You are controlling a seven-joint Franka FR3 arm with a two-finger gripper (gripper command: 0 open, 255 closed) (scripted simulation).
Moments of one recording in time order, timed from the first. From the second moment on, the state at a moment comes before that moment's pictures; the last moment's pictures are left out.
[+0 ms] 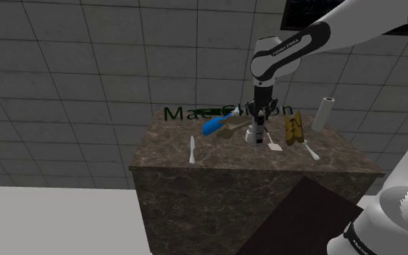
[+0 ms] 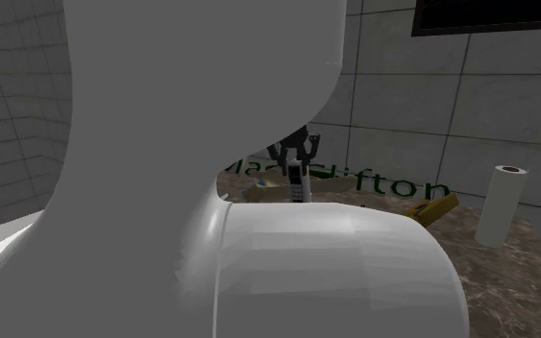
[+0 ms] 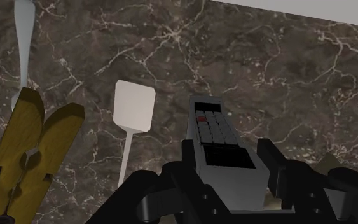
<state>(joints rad) -0.18 0.06 -0.13 -2.12 -0.12 2.09 0.28</state>
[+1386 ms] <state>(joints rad) -0.17 -0.03 -0.13 -1.93 -0.12 1.82 0.26</state>
